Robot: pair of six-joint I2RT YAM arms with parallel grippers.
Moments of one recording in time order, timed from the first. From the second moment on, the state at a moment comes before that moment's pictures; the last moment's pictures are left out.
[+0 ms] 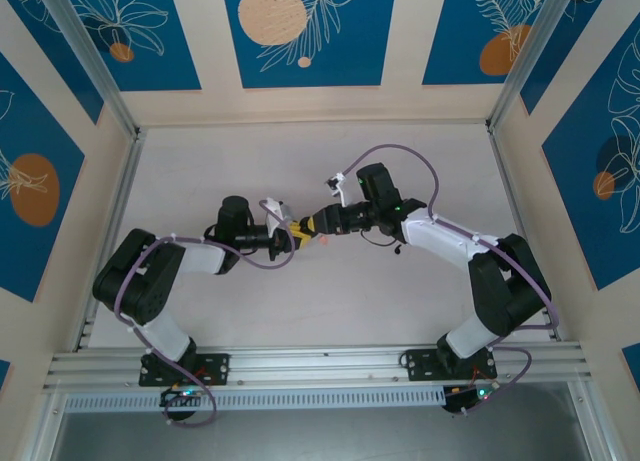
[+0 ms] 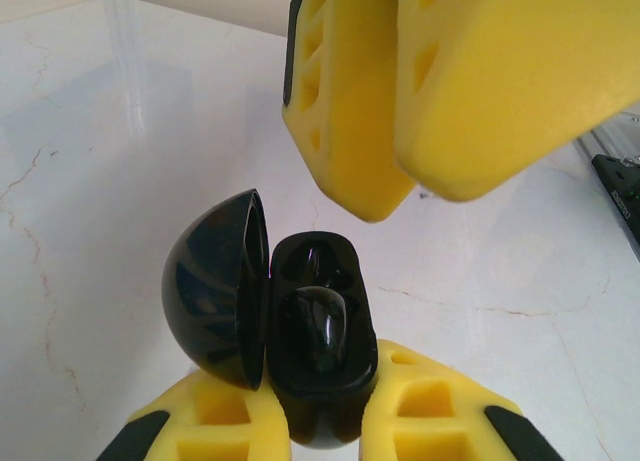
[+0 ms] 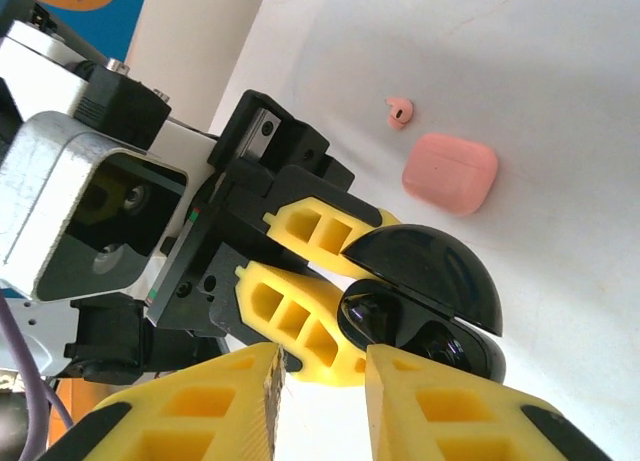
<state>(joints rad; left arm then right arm) -0.42 1.67 0.61 0.68 0.89 0.15 0.55 1.55 0.99 -0.15 -0.75 0.47</state>
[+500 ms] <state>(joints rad) -0.42 1.67 0.61 0.68 0.89 0.16 0.60 1.59 1.08 -0.25 -0.63 0.40</state>
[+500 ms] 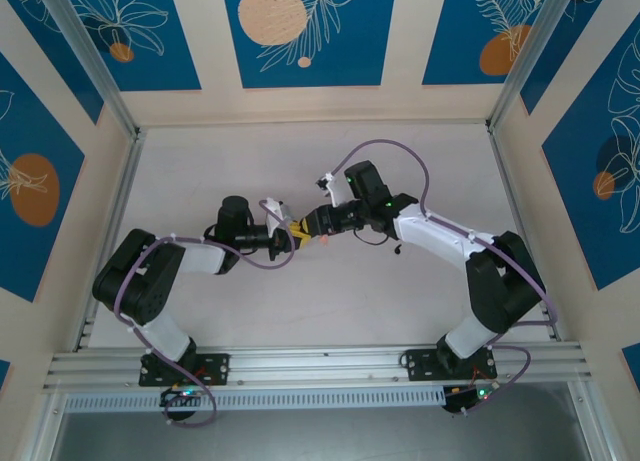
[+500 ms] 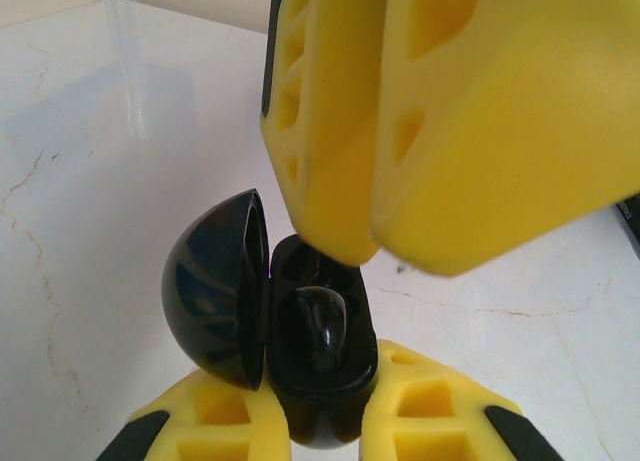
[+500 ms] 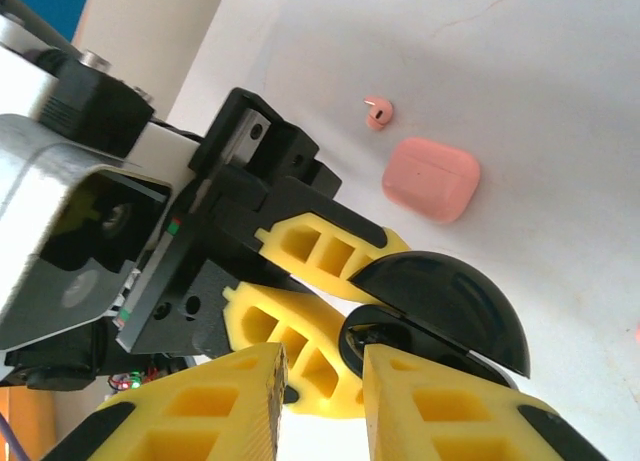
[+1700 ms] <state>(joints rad) -0.42 1.63 0.59 0.65 0.88 0.17 0.40 1.53 1.27 -0.73 -0.41 0.26</state>
